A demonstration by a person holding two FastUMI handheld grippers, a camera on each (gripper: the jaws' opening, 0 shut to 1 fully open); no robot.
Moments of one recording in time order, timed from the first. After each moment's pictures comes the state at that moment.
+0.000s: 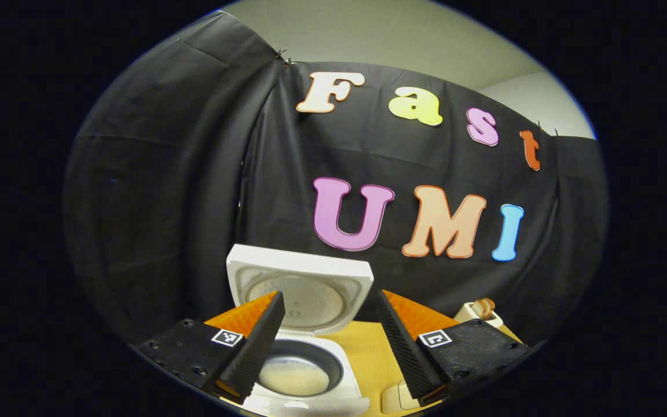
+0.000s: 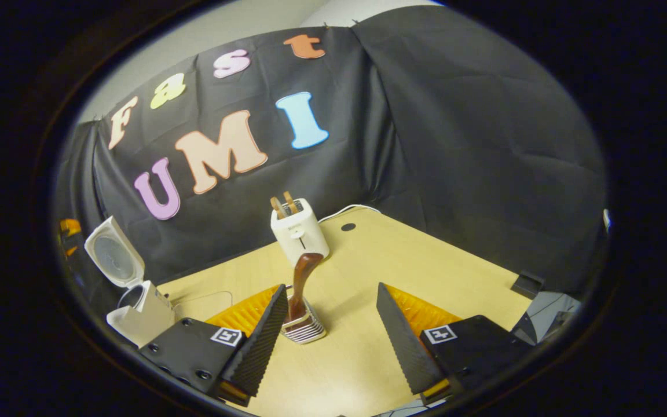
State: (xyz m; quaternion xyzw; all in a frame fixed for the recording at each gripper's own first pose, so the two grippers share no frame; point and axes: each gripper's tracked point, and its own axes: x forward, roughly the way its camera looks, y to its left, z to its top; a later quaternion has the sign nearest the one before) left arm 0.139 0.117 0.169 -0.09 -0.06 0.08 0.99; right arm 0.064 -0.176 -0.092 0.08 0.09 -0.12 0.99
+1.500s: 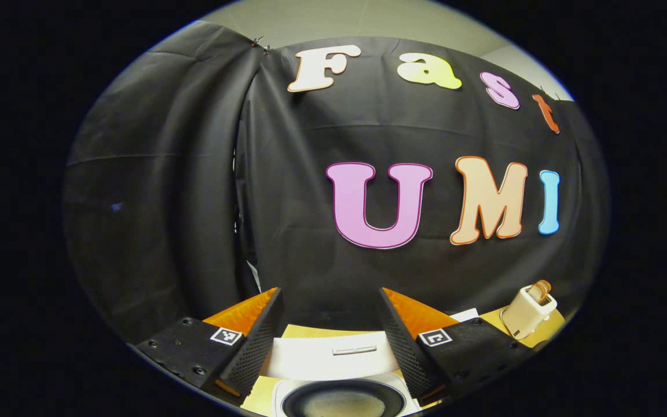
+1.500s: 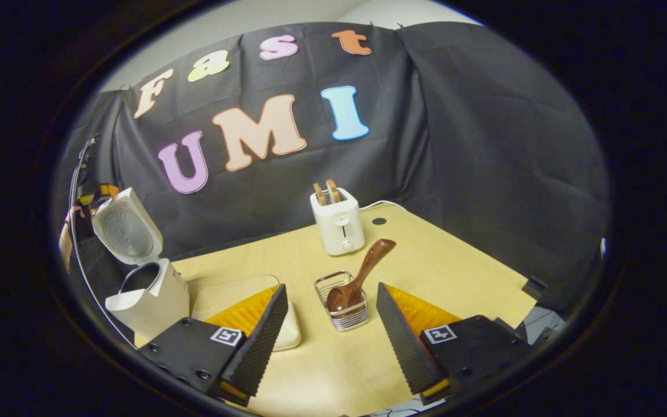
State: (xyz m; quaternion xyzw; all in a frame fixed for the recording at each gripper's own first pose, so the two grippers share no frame) left arm 0.255 0.177 0.141 -0.03 -0.01 0.10 0.99; right arm 0.060 -0.085 -0.084 0.03 0.11 -0.09 0.99
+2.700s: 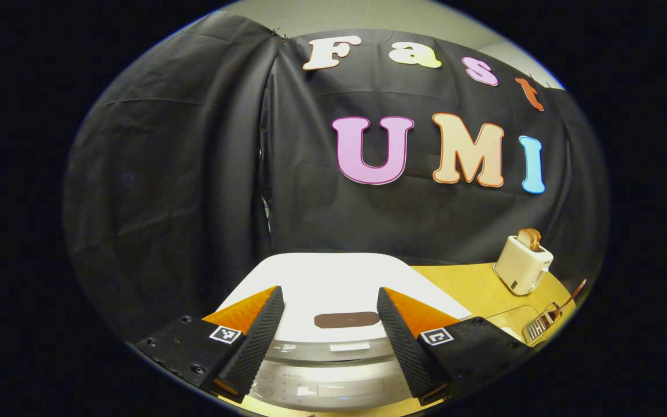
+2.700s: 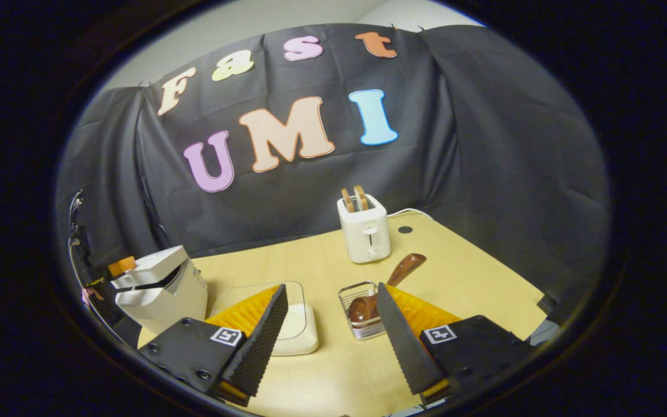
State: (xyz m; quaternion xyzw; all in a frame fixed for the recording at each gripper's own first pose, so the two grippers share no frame) left arm 0.130 0.122 -0.040 -0.04 0.04 0.12 0.99; right arm 0.074 -0.052 -0.073 0.02 0.11 -0.02 0.99
